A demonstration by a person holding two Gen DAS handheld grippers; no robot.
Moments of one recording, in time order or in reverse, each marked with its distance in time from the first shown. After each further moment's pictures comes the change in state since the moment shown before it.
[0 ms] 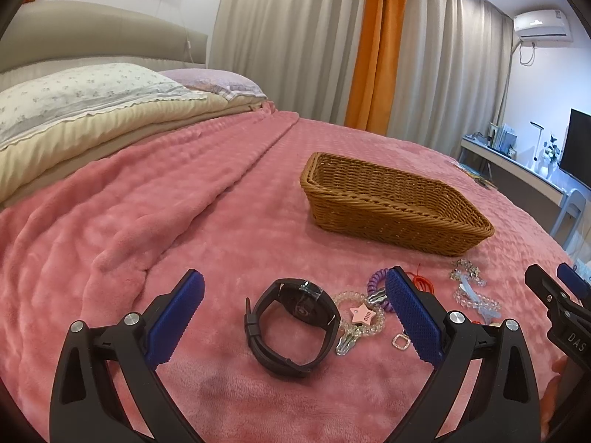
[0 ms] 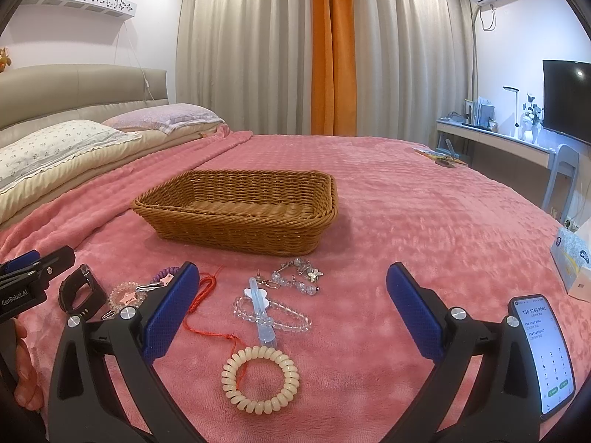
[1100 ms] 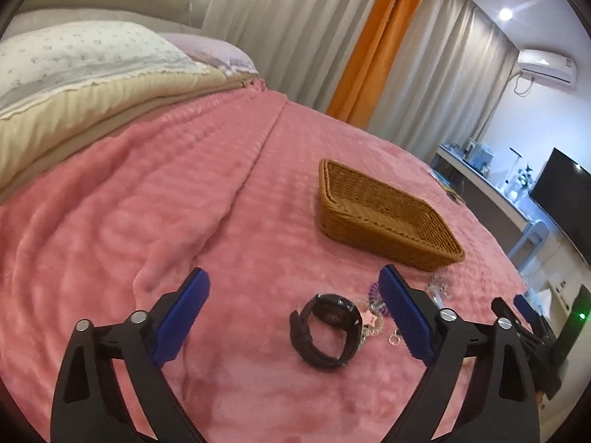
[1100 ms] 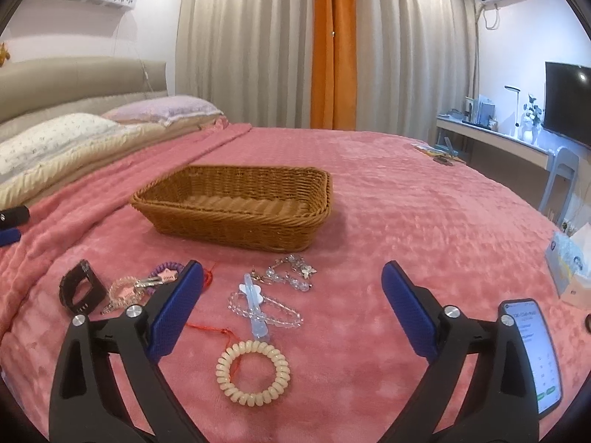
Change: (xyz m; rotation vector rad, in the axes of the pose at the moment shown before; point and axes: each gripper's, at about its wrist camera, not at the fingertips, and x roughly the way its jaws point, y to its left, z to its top) left arm -0.014 0.077 0.039 -0.135 0.128 -0.187; right arm -0.005 -0.002 0.009 -0.038 0.062 -0.010
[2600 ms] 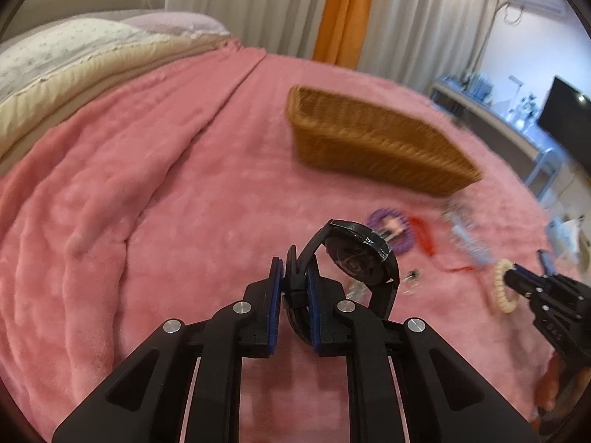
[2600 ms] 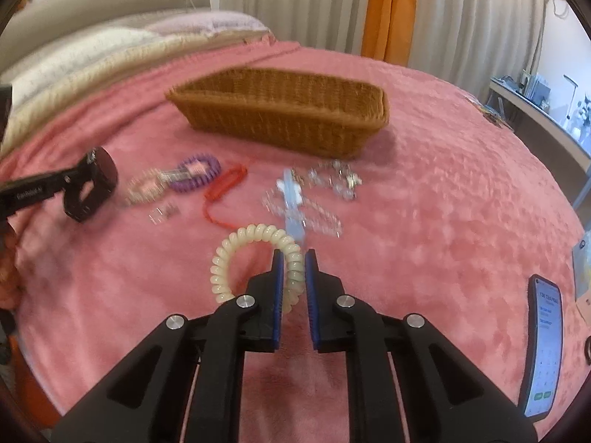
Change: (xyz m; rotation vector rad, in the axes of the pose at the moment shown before) left arm 0.048 -0.039 -0.031 0.169 0.156 0.050; right arm 0.011 0.013 -0.019 -0.124 0.269 0.153
